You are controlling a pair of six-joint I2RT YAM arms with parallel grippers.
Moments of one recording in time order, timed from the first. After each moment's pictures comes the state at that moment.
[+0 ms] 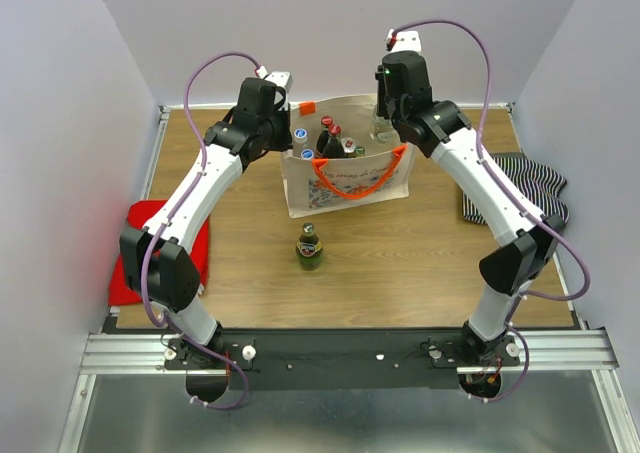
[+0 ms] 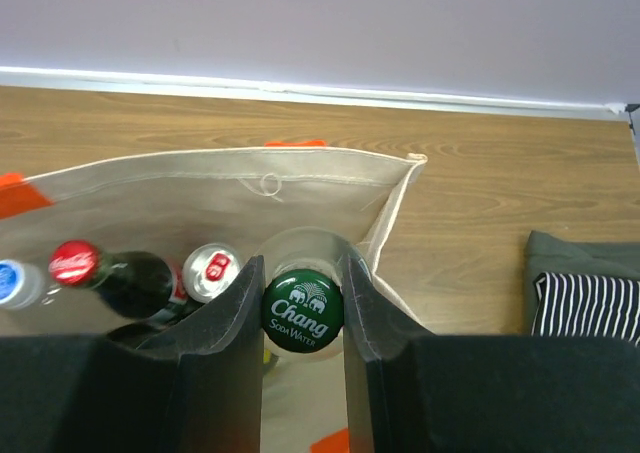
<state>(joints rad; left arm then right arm) -0.38 1.64 1.63 -0.58 0.02 -0.23 0.58 1.78 2.00 -0.61 0.52 0.15</state>
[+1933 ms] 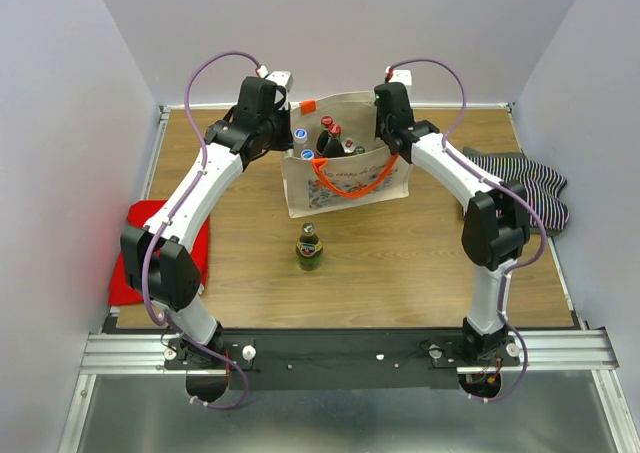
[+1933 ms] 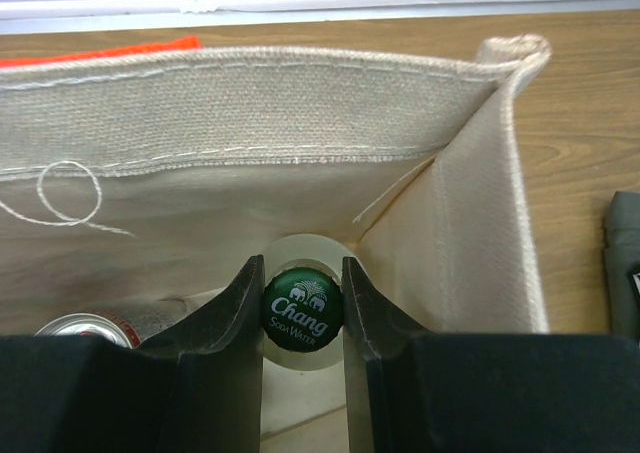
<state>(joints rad) -0.38 1.65 1.64 -0.59 0.03 -0.23 0.44 1.99 1.73 -0.29 0.48 0.22</state>
